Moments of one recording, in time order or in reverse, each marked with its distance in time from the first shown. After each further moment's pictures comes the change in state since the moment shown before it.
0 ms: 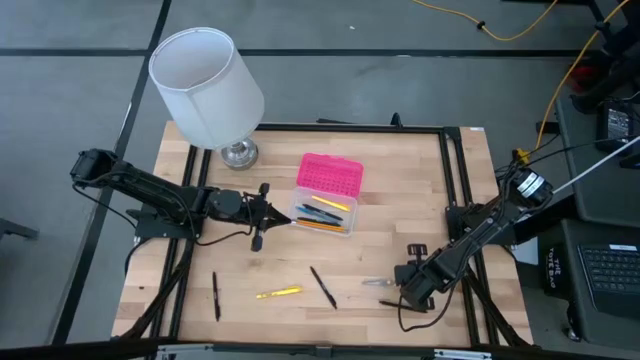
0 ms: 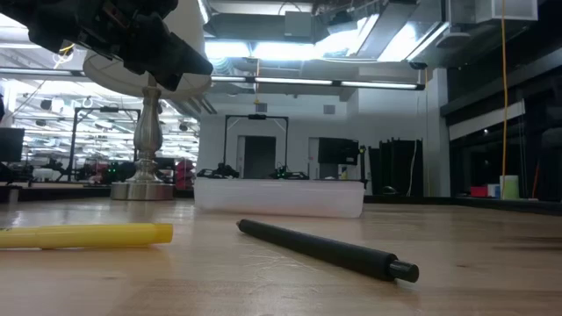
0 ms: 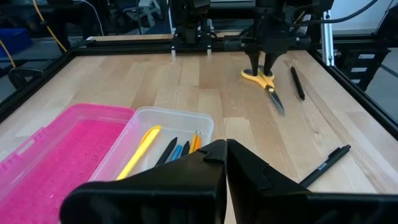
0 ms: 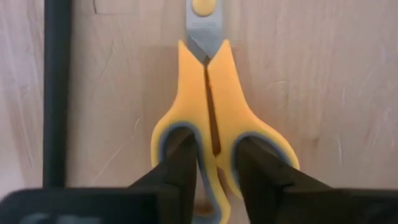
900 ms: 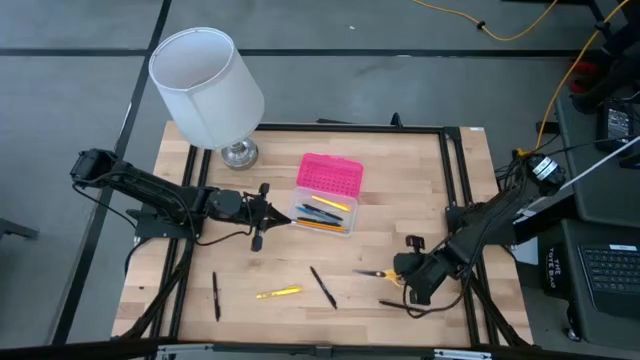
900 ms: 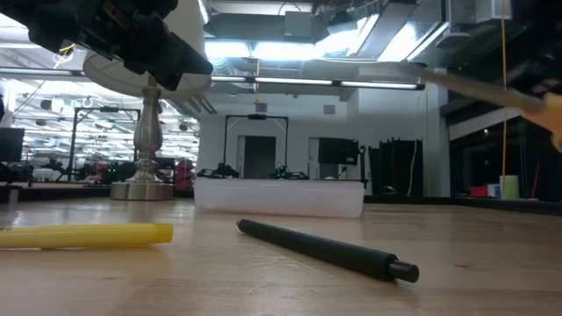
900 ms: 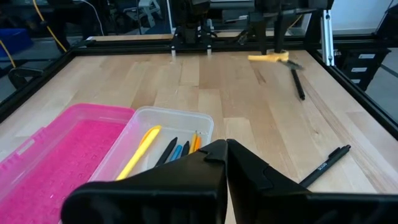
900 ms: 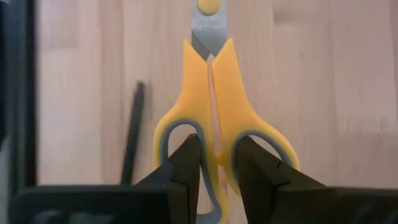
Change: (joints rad) left arm 0.000 0.000 0.000 0.000 0.000 0.000; right arm -0.046 -0.249 0.047 0.011 0.141 -0.002
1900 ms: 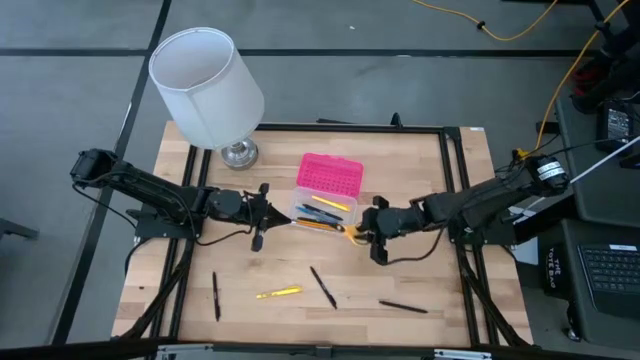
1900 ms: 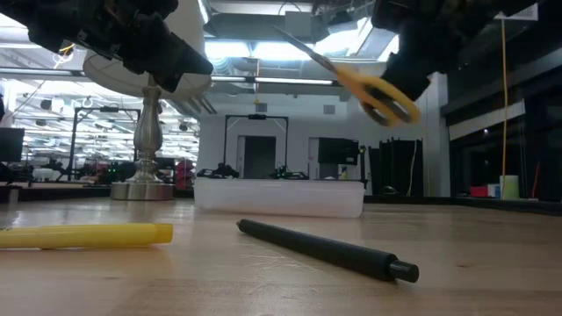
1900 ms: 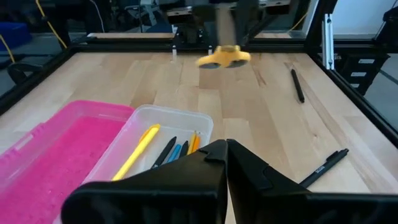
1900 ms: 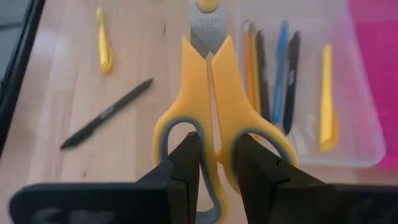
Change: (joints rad) left arm 0.000 -0.004 0.000 -0.001 -0.003 -0.028; right arm -0.468 -0.015 0.001 0.382 -0.026 -0.399
